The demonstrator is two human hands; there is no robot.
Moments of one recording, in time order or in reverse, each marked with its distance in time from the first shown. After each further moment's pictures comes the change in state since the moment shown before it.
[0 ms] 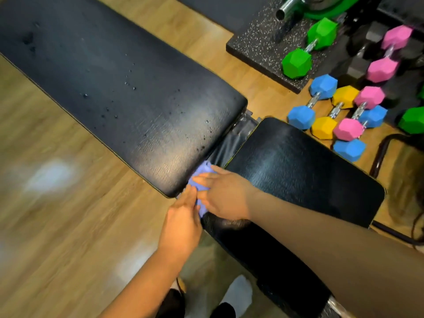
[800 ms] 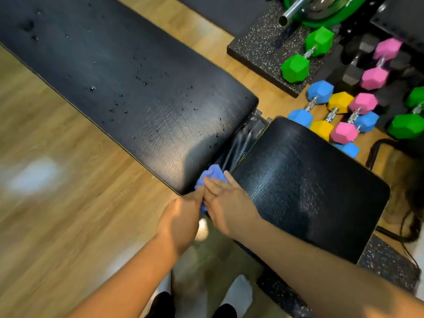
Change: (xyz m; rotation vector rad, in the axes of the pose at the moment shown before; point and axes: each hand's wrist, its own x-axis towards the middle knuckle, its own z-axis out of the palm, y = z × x) left_hand 0.009 -0.042 -0.022 0.199 -0.306 0.107; right_hand 0.013 -0.059 0.019 -0.008 -0.019 0.432
